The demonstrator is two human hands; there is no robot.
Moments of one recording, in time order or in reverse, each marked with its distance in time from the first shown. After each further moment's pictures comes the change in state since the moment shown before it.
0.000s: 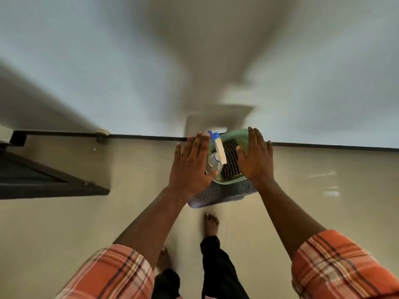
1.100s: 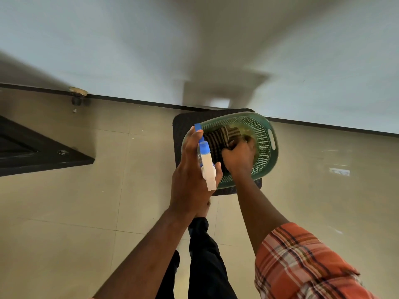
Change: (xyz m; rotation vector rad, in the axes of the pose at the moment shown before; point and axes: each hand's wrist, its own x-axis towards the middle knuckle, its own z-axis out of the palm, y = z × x) left_hand 0.054 0.049 0.102 -0.599 0.237 -0.285; right_hand 0.068 0.064 0.138 0.245 -0.315 0.472
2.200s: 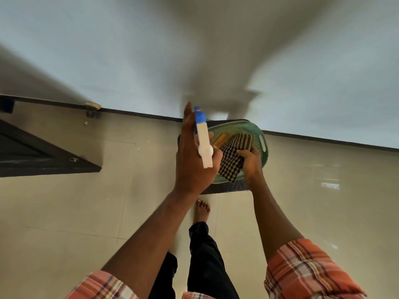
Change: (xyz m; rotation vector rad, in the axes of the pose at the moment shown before) left_hand 0.005 0.051 -0.072 -0.288 0.132 0.017; right_hand -0.070 -0.013 -0.059 0.834 -0.118 0.095
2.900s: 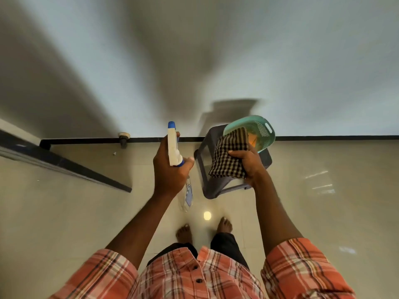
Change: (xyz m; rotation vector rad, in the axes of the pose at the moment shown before) left_hand -0.143 0.009 -0.289 -0.129 0.023 0.074; right_hand -0.302 0.003 0.108 0.167 -0.107 -0.137
